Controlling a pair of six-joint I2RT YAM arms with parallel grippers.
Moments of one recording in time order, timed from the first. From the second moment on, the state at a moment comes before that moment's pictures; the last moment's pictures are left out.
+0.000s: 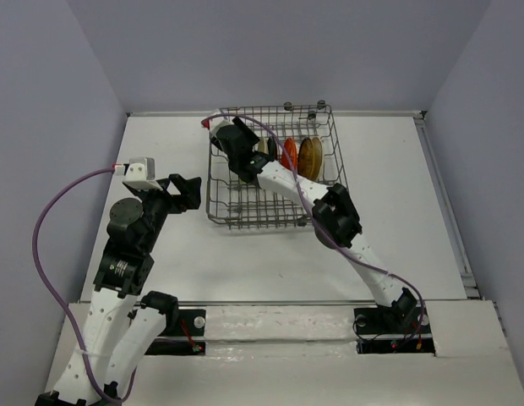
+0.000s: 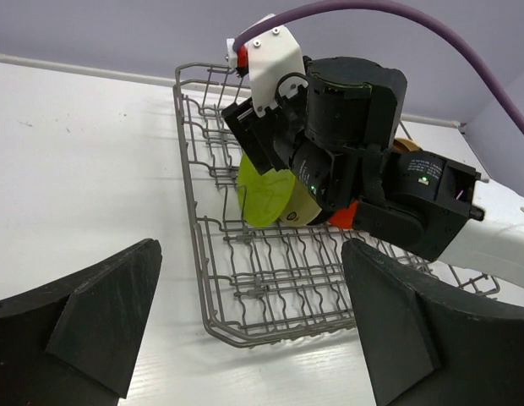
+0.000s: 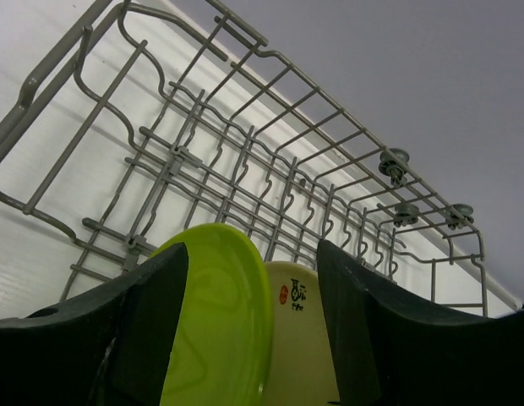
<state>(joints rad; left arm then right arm) -0.28 0.57 0.75 -0.24 -0.05 -0.32 0.82 2.54 2.33 -0.10 0.68 -0.44</state>
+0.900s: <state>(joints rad) -0.28 0.56 0.73 -0.22 -0.01 -0.32 0.82 1.43 1.49 -0.09 0.51 0.03</state>
